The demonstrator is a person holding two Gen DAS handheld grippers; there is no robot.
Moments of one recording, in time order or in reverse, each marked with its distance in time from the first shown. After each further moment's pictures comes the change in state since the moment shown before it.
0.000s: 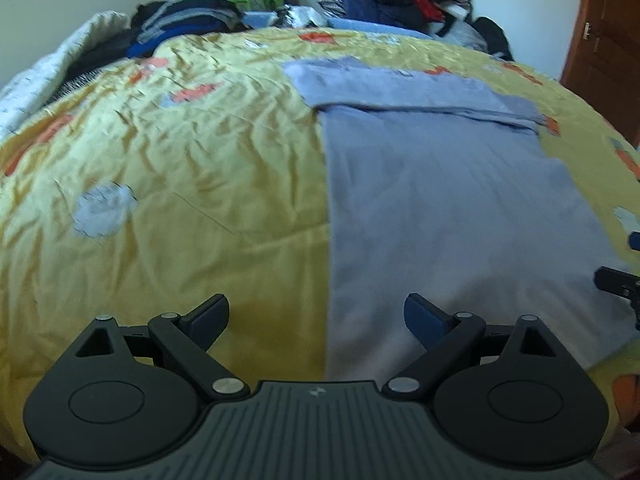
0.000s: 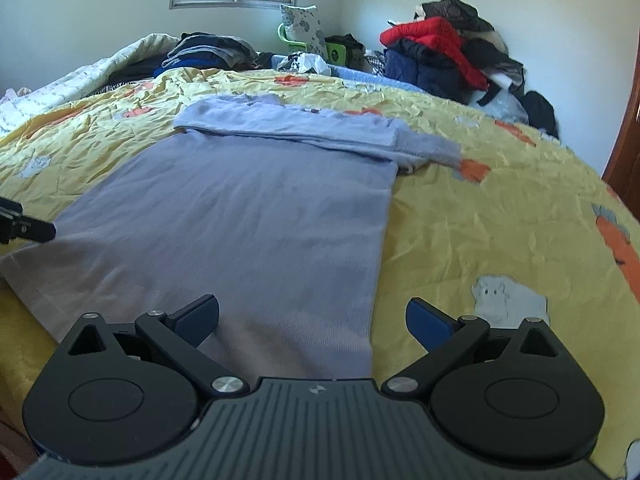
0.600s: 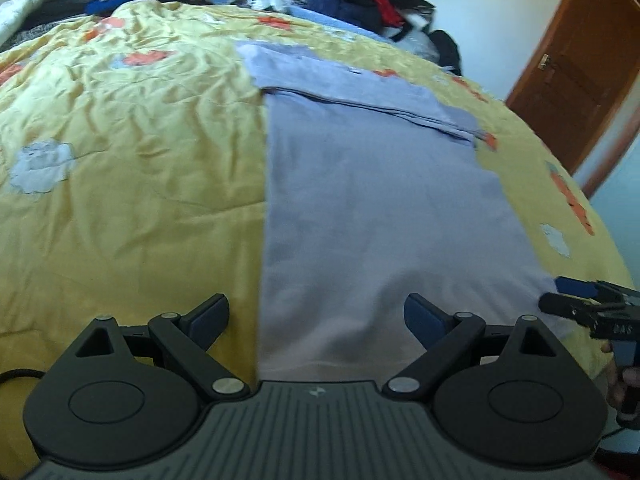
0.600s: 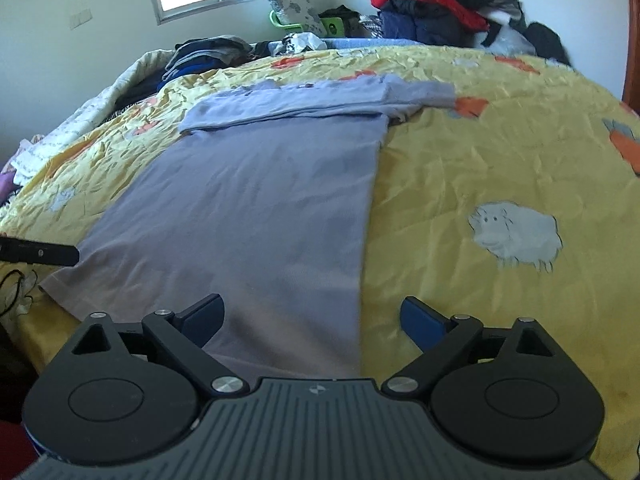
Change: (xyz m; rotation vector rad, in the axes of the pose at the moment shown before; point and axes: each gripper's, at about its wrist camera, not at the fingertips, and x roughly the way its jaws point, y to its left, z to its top) left arm -0.002 0.009 -0.006 -0.086 0.023 -0.258; right arm -0.014 -0.039 -0.017 0.197 0.072 0.146
